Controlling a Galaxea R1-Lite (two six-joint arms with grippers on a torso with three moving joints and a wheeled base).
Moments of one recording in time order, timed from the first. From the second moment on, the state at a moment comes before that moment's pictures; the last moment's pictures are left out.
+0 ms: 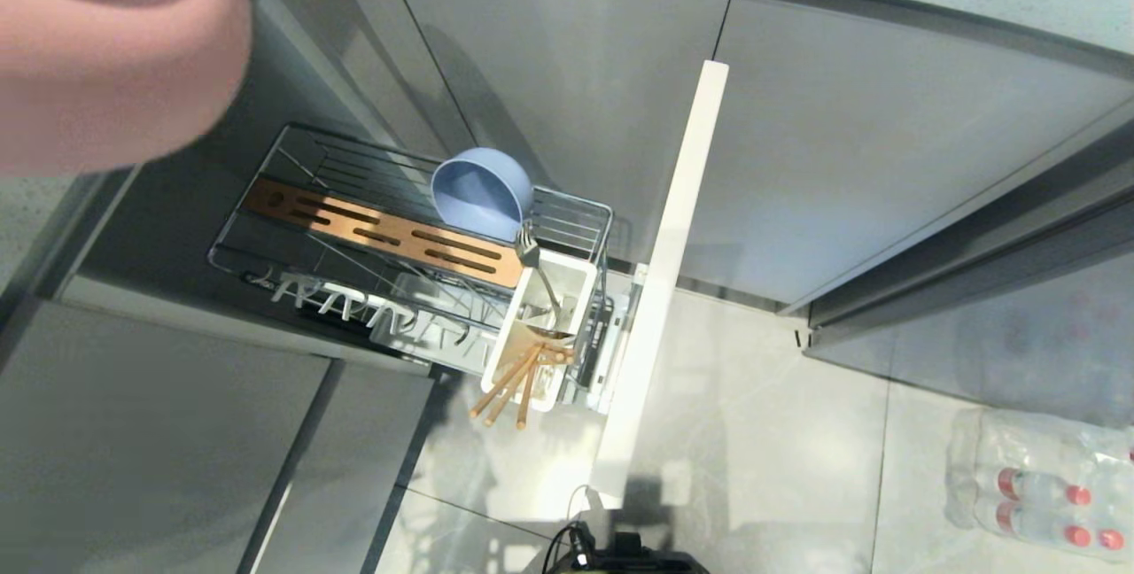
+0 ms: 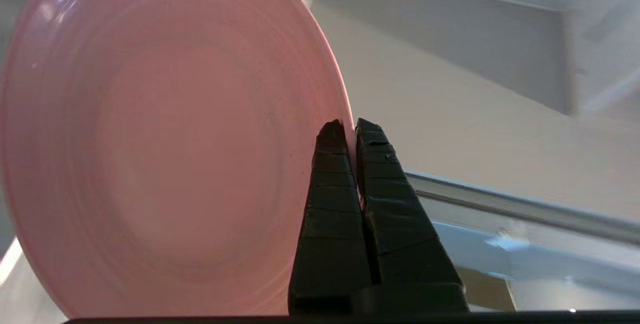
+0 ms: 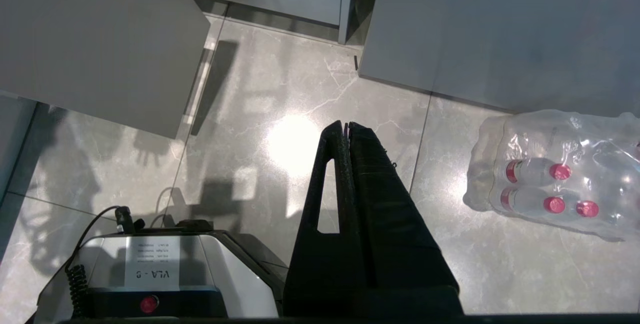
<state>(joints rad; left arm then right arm) -0.28 1.05 -1.77 0.34 -0.50 -1.35 0.00 0.00 0.00 0.00 -0.01 0.03</state>
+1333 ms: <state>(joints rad) -0.50 1.50 -1.93 0.73 0.04 -1.46 0.00 0.00 0.00 0.00 -0.01 0.03</state>
